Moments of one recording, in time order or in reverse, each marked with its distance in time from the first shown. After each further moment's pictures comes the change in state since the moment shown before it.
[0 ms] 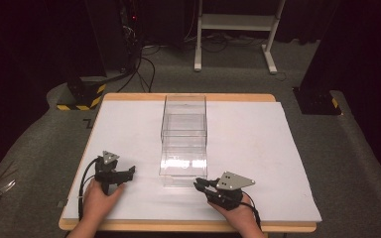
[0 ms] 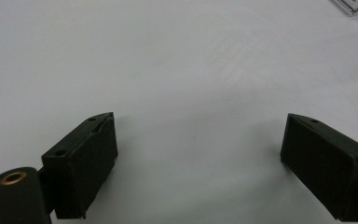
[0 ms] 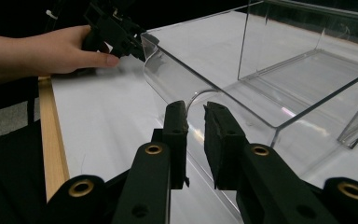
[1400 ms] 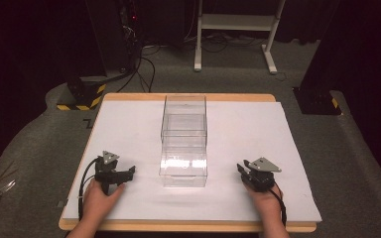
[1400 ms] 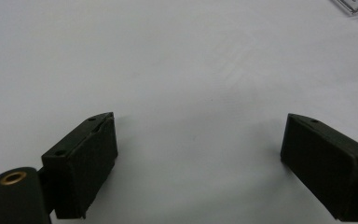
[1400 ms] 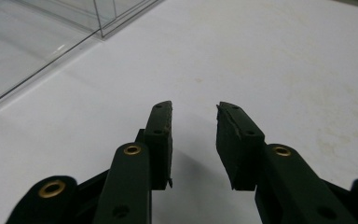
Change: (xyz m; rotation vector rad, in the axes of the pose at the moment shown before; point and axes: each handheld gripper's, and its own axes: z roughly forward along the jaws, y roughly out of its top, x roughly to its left) left arm 0.000 0.000 0.000 -0.001 0.000 -0.001; right arm -0.092 -0.045 -0.041 0.209 -0.542 0.153
